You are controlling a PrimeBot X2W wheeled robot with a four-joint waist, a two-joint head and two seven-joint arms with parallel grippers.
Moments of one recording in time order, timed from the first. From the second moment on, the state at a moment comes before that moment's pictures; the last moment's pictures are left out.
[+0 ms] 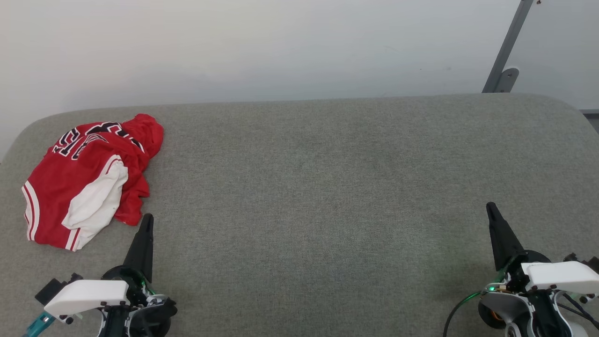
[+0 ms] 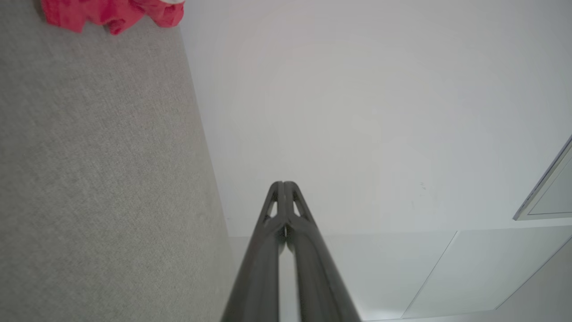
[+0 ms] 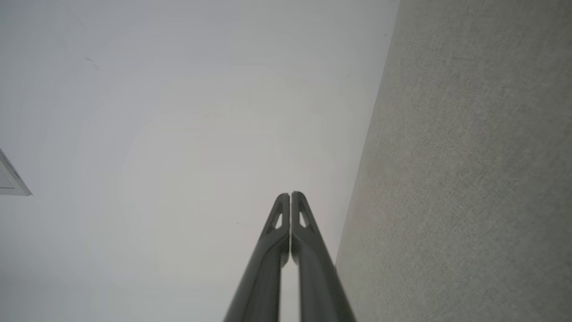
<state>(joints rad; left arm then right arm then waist) -0.10 0.05 0.11 0.25 -1.61 -0.13 0.11 -0.11 -0.05 -0.11 0.25 1.61 0.13 0.11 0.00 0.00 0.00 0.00</state>
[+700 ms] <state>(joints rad) -0.10 0.05 0.11 0.25 -1.61 -0.13 0.11 -0.11 -0.05 -0.11 0.25 1.61 0.13 0.11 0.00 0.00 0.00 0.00</state>
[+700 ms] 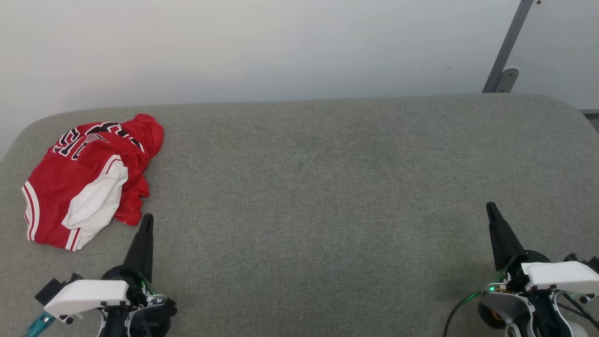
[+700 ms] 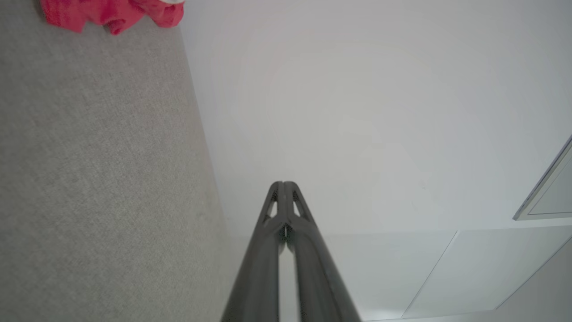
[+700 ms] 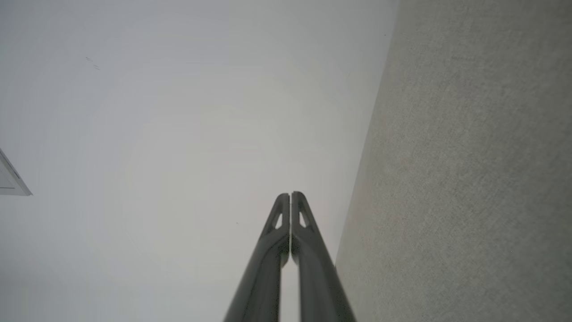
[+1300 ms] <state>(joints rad) -0.10 0.10 0.07 0.29 -1.51 -0.13 0.05 -0.15 -0.07 -0.06 0.34 1.51 0.13 0.05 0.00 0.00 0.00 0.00</state>
